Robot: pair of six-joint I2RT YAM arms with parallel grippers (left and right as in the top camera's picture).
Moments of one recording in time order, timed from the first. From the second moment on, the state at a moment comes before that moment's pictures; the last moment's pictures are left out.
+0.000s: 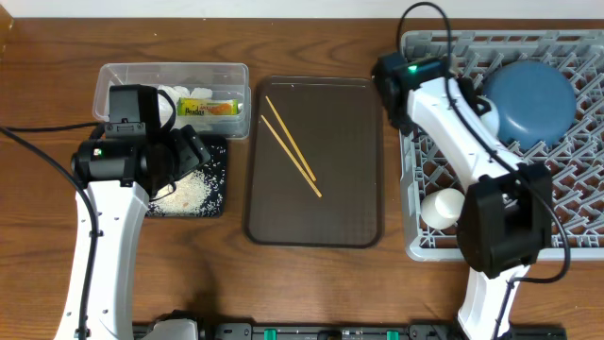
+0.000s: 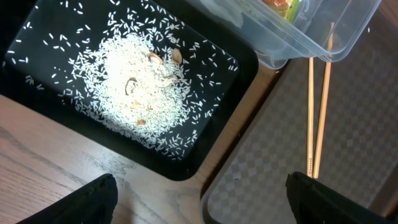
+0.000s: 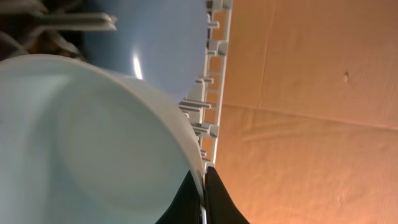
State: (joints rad) left arm 0.05 1.33 1.25 -1.10 0.02 -0.54; right arm 0.36 2.06 1.72 -1.36 1.18 0.20
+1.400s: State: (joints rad) left arm 0.05 1.33 1.25 -1.10 0.02 -0.54; right arm 0.56 2.08 2.01 -0.94 0.01 0.17
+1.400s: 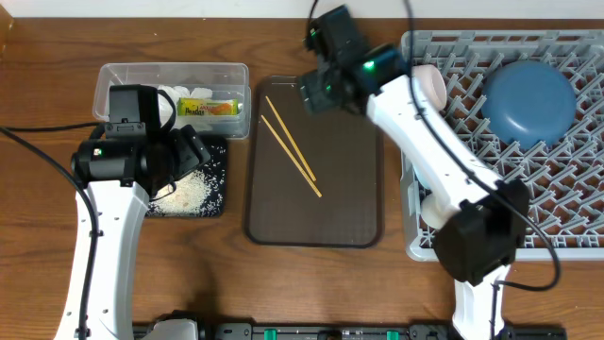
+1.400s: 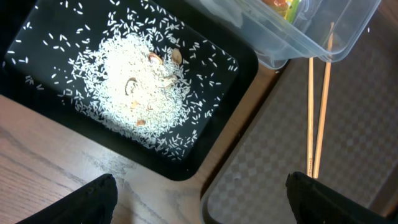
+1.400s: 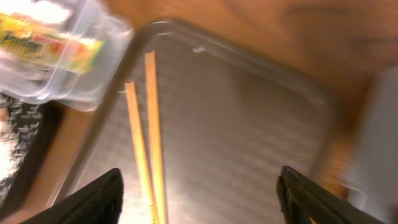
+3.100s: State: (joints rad) left arm 0.05 1.33 1.25 -1.10 0.02 -0.54; right arm 0.63 2.39 1.97 -1.07 -0.04 0.07
